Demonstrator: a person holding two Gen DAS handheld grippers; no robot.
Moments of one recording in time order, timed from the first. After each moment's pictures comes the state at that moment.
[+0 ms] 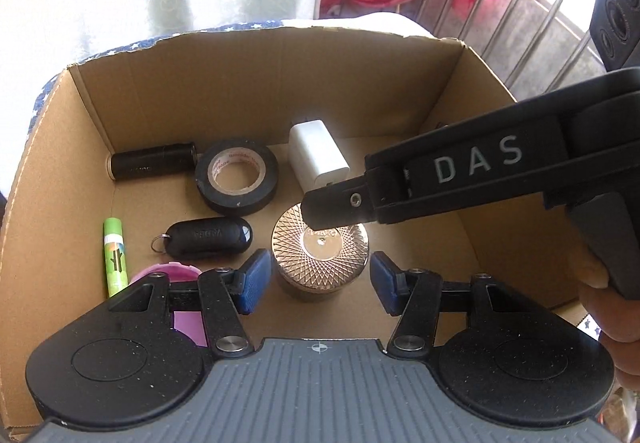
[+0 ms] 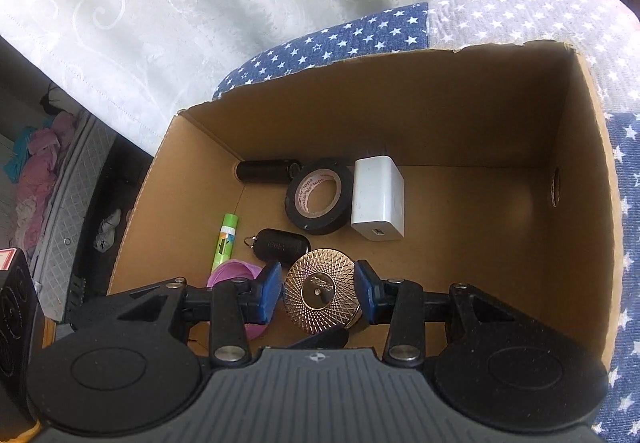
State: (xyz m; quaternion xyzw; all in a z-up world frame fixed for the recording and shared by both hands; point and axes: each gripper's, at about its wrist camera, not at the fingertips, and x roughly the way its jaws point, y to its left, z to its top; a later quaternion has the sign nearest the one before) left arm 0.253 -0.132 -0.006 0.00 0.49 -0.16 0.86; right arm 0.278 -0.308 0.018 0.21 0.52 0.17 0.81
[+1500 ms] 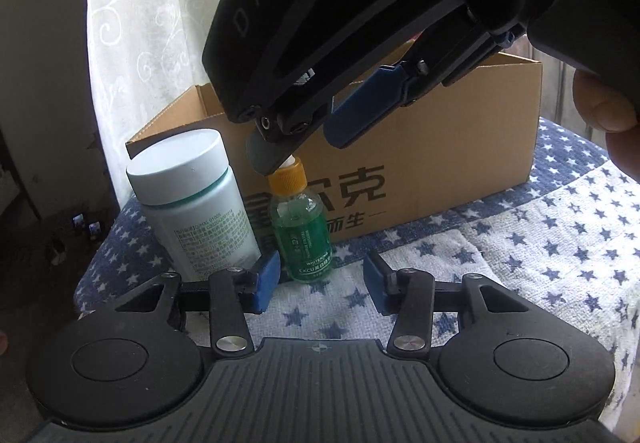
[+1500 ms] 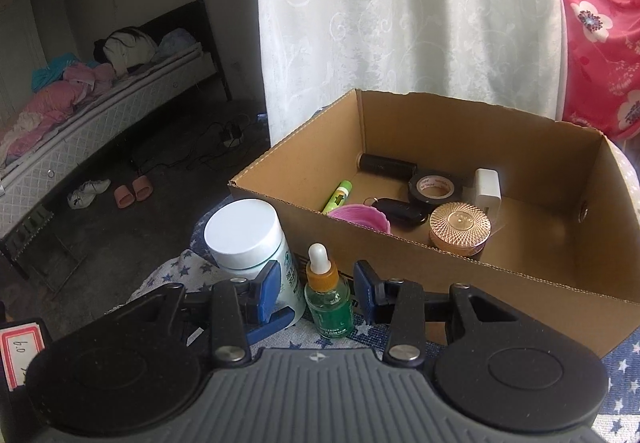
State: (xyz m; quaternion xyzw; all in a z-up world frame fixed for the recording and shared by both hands) left arm 0.061 -0.095 -0.054 0.11 0.27 -0.10 0.95; right arm 0.109 -0.178 0.037 0.02 0.36 0.20 0.91
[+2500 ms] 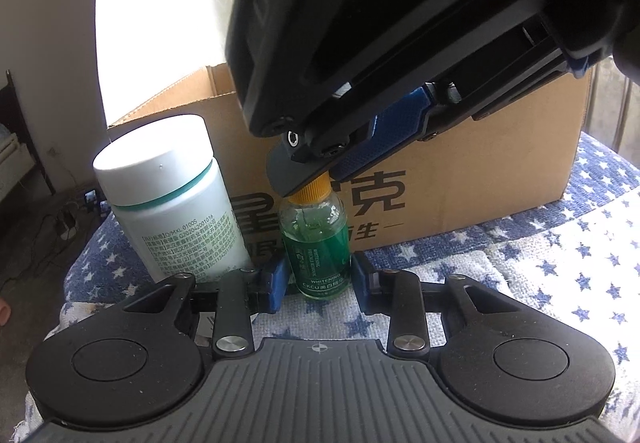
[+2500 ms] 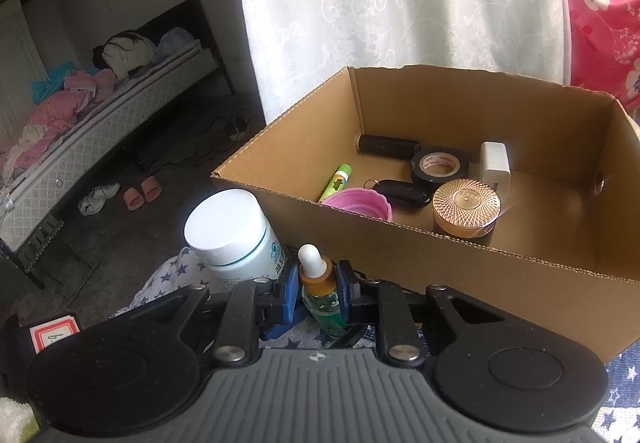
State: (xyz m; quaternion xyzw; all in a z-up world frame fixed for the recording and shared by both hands) left arm 0.075 -0.102 -0.057 0.09 0.28 -0.06 0.95; right arm 0.116 -0.193 0.029 0.06 0.38 0.21 0.90
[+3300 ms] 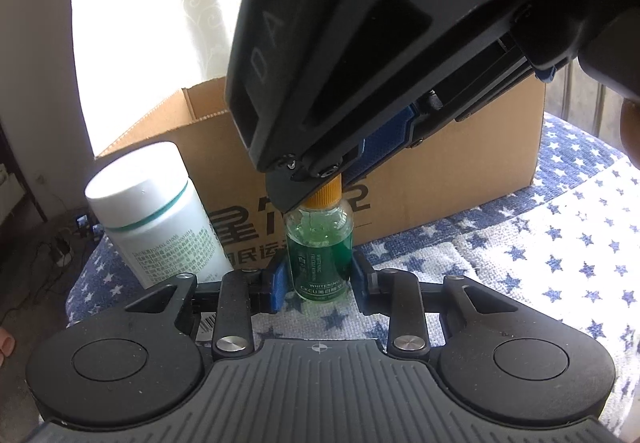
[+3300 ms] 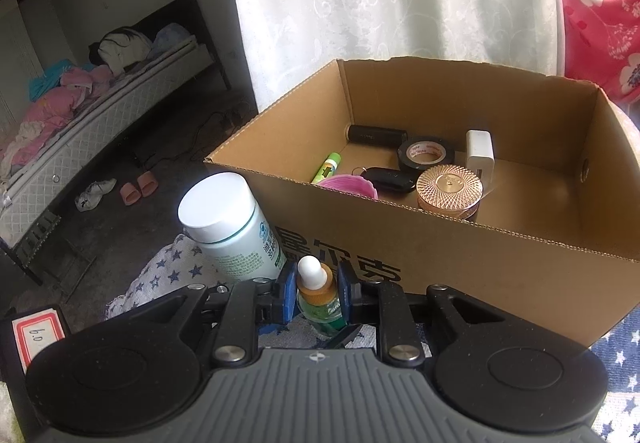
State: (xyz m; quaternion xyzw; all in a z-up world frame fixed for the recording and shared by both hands) left arm 0.047 -0.108 -0.046 0.13 0.27 -0.09 0.95; right arm 0.101 -0.200 0.033 0.05 0.38 0.21 0.90
